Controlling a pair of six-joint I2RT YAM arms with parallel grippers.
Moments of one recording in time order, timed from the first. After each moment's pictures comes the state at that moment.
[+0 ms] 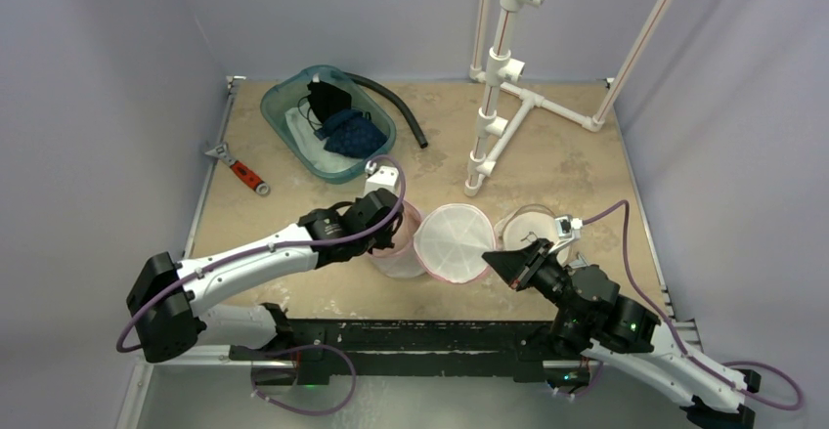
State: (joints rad) left arm -0.97 1.25 0.90 -0.54 -0.43 -0.61; right arm 1.06 0.05 0.34 -0.44 0.32 0.95
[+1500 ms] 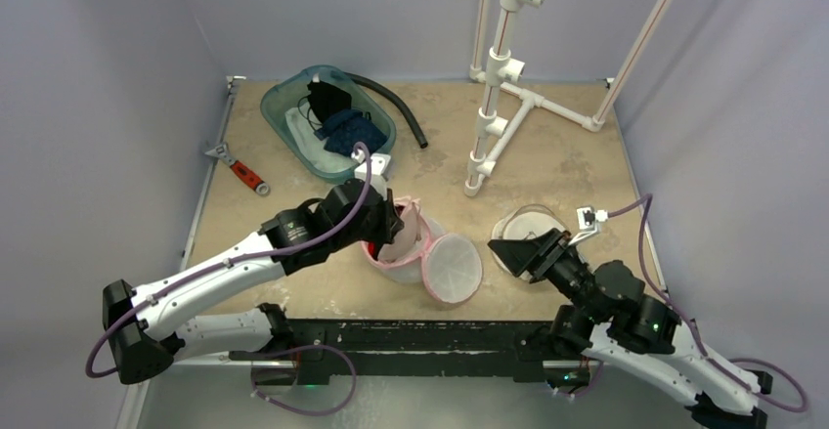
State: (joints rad) left arm -0.97 1.07 0.97 -0.52 -0.22 -0.63; right arm 1.06 0.09 0.50 -0.49 0.37 0.98
